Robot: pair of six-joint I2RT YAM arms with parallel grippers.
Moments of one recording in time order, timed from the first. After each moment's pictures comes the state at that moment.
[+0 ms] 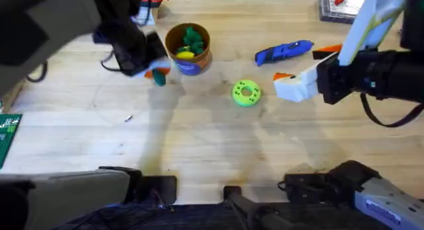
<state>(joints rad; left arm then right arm) -0.14 1.50 1.20 -1.07 0.06 -0.60 0.41 0.87 0.98 -0.92 -0.03 -0.08</state>
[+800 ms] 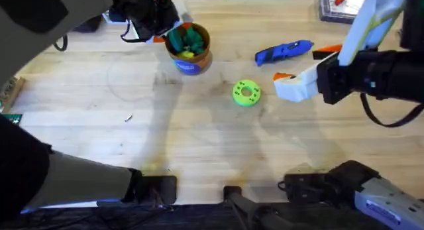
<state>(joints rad) -0.15 1.63 1.31 -0.70 0.18 -0.58 0.41 0.87 0.98 -0.92 -0.03 -0.08</state>
